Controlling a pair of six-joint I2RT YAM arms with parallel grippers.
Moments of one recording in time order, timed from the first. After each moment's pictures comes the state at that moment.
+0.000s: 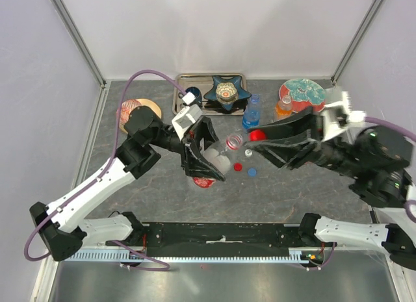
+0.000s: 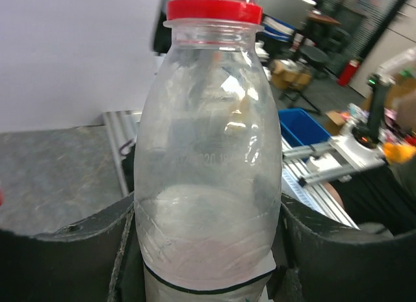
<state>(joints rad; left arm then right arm) -0.81 1.15 1.17 0.33 1.21 -0.56 1.05 0.91 1.52 -0.30 -0.31 0.21</state>
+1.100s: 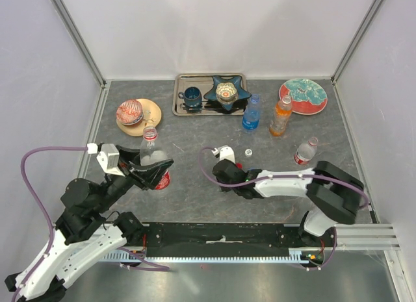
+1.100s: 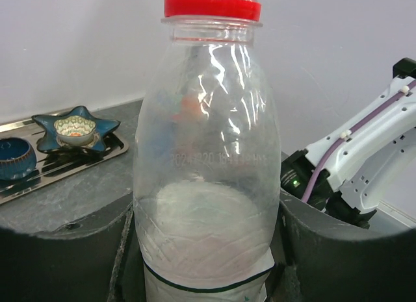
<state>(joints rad) -0.78 0.30 0.75 -0.20 0.05 -0.26 1.06 1.54 0.74 -0.06 0.39 0.55</state>
